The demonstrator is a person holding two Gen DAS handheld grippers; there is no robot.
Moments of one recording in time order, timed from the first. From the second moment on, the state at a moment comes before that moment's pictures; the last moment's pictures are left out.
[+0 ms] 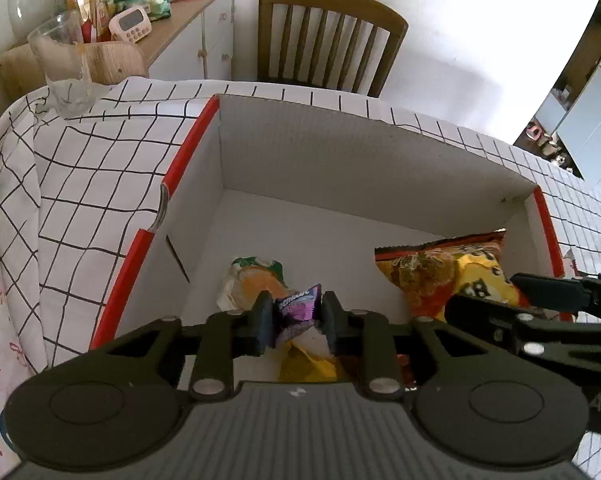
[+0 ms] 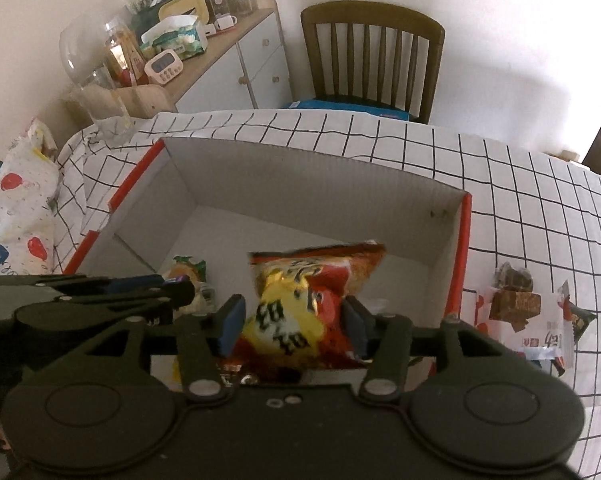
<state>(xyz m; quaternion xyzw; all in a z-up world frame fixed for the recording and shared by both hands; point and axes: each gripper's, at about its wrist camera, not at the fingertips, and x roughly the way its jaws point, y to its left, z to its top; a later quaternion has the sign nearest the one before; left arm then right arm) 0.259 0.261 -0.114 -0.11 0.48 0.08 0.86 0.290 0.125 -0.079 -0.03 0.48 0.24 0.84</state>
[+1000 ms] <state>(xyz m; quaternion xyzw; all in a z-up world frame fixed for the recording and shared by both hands) 0.205 0.223 -0.043 -0.09 0.42 0.08 0.90 0.241 0.075 -0.011 0.00 0.43 0.27 0.86</state>
